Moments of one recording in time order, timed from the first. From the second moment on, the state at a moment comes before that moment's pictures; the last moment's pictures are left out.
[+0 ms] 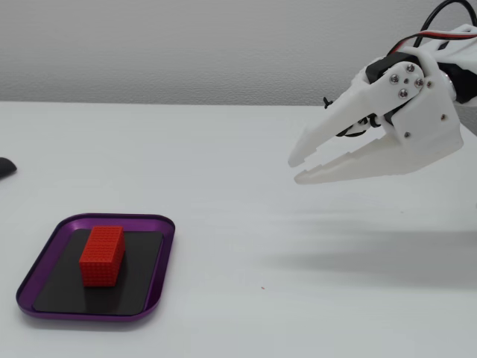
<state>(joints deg) 2.3 188.5 167.3 59.5 -2.4</state>
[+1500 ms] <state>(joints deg) 2.3 102.0 93.4 66.6 -11.3</state>
